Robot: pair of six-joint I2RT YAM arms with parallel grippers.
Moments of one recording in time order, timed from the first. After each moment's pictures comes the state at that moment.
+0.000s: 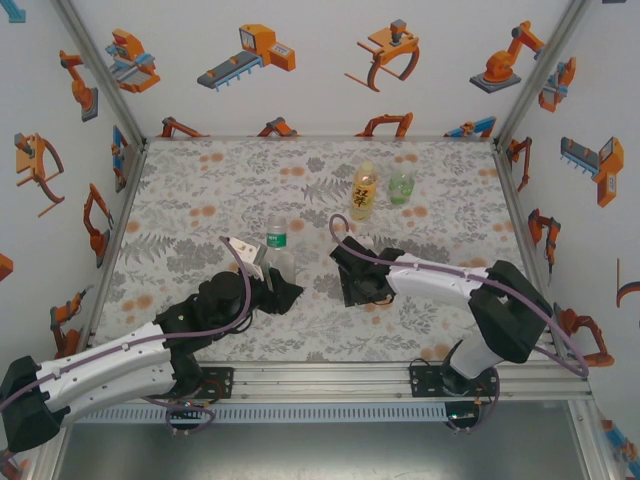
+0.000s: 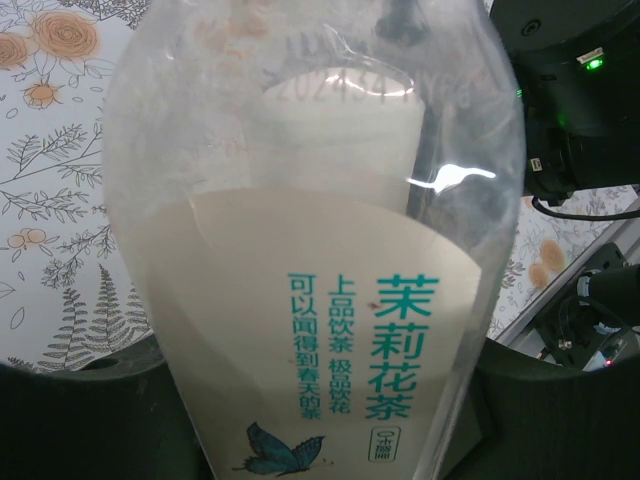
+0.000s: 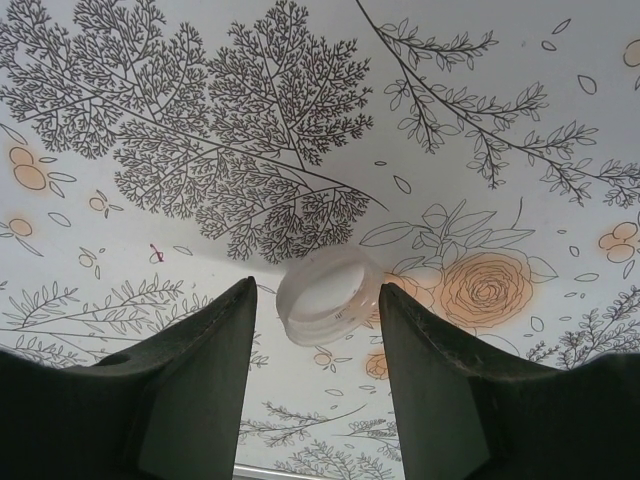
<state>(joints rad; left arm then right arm) -1.06 0.73 0.41 0.01 -0.26 -0.54 0.88 1.54 0.87 -0.57 0.17 0.64</state>
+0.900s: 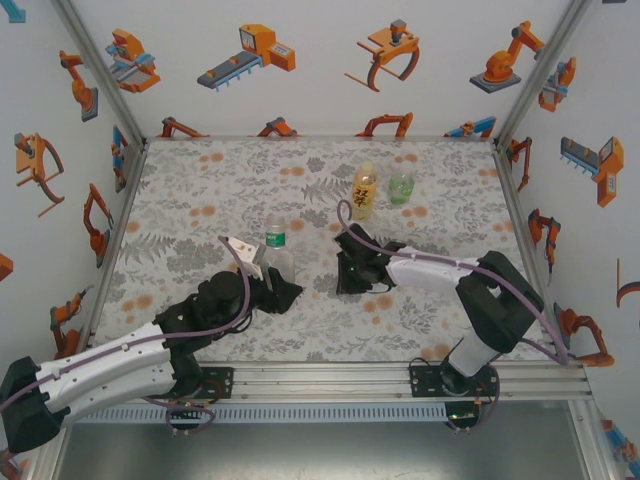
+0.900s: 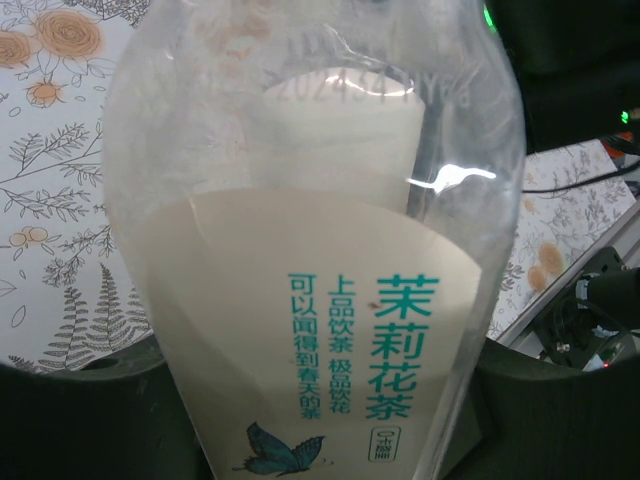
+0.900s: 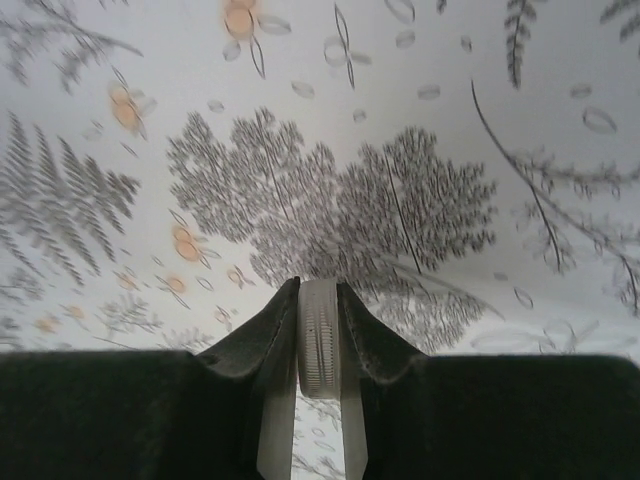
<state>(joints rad) -1.05 0.72 0.41 0.01 -0.26 -0.55 0.77 1.61 0.86 -0.31 -0.08 0.70</state>
